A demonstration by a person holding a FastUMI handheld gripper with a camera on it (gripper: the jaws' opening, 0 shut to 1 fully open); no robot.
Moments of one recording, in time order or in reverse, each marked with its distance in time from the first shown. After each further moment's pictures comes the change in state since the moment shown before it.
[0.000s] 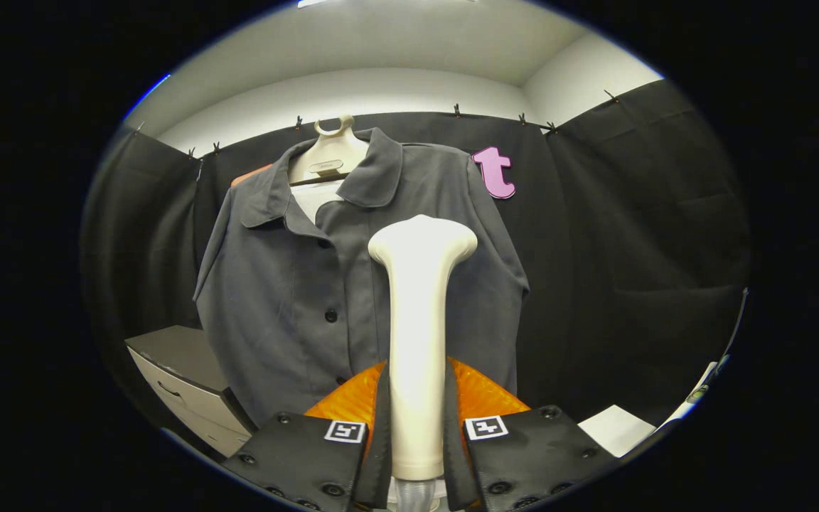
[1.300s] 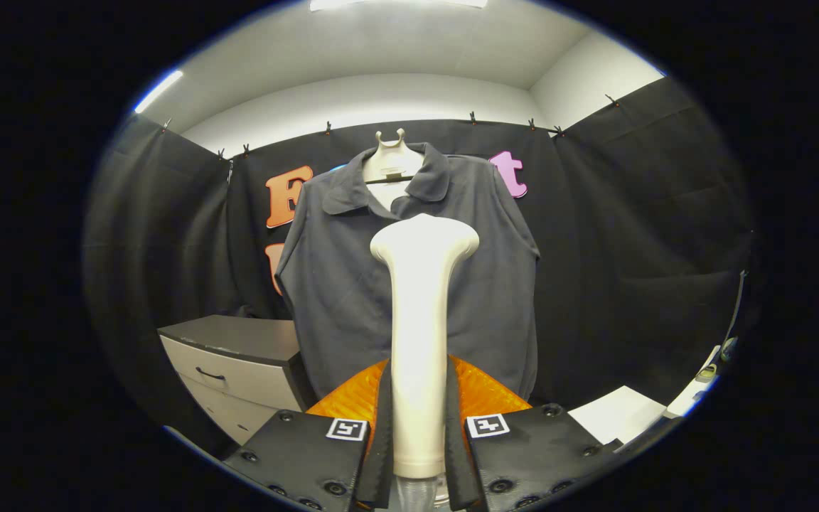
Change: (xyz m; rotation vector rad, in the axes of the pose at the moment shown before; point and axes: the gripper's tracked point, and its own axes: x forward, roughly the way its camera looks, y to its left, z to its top) arm -0.124 0.046 -0.007 0.014 -0.022 0.047
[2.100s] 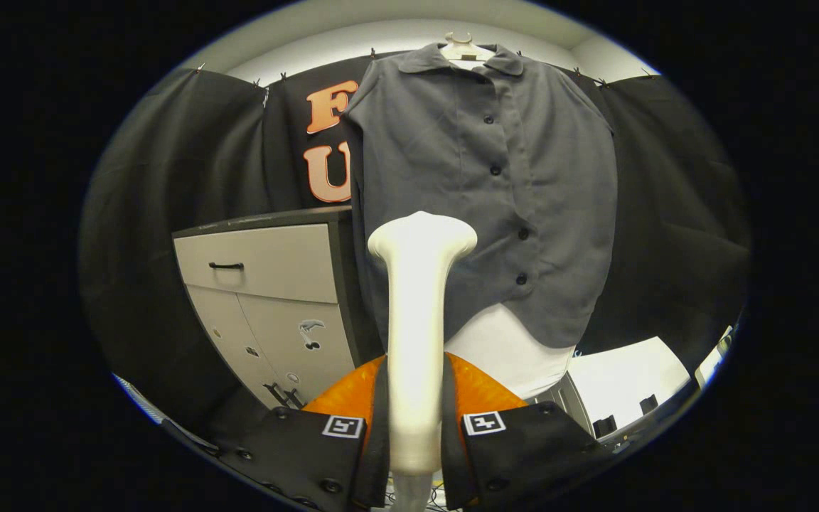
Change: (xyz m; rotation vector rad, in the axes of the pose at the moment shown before) arm -0.033 0.100 -0.211 -0.056 0.315 0.148
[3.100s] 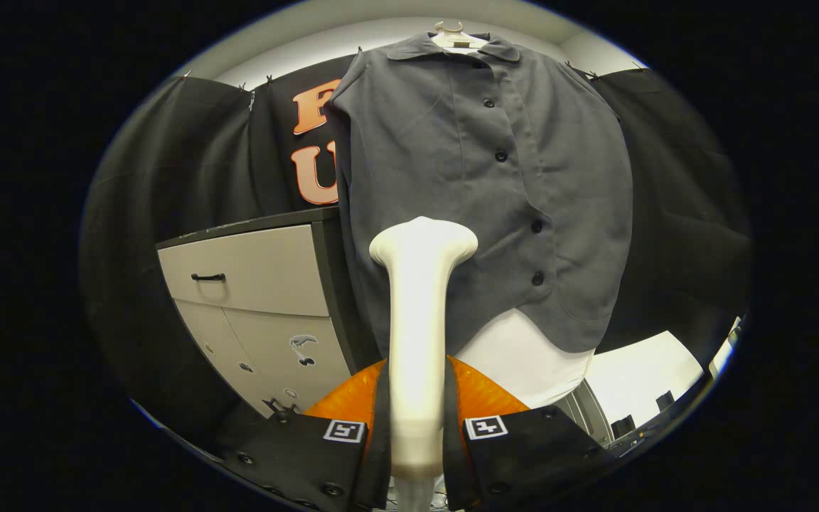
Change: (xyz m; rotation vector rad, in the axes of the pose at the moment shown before) arm 0.060 0.005 -0.031 0.031 0.052 -0.031
